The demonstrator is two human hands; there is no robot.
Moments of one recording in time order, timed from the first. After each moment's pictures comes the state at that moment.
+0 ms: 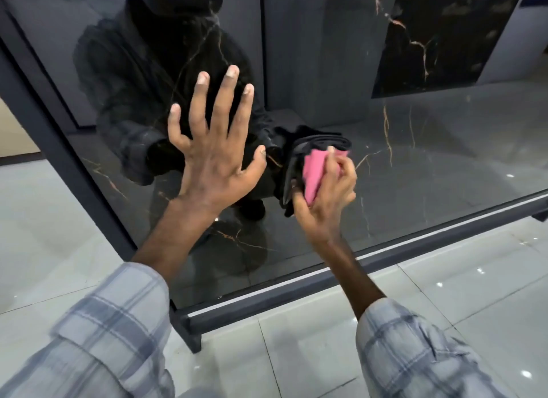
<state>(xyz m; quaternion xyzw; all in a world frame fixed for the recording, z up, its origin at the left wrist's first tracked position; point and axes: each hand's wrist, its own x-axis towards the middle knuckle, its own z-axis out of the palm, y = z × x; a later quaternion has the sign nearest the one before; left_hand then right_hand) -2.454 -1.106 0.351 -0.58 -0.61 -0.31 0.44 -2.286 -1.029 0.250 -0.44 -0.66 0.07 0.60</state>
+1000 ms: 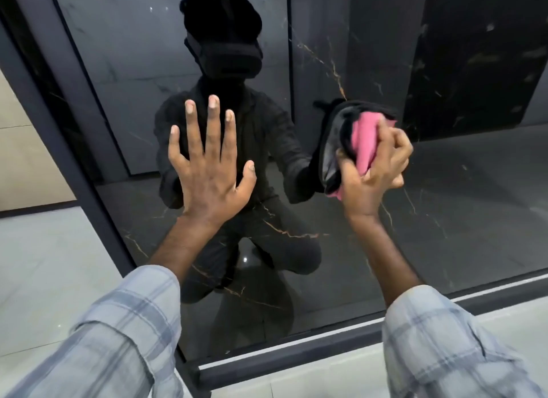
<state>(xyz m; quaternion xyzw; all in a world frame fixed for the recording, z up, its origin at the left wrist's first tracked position) -2.457 -1.082 0.433 -0.49 -0.63 -0.26 0.54 -2.240 -0.961 0.404 -0.37 -0.58 0.08 0.72</state>
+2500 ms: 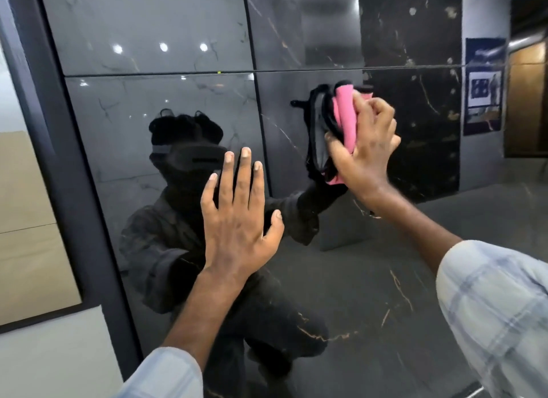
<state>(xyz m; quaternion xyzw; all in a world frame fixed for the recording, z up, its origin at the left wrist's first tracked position) -2.470 -1.081 0.535 -0.53 -0.54 -0.31 0.58 -2.267 -0.968 0.612 -0.34 -0.60 -0.11 0.72</state>
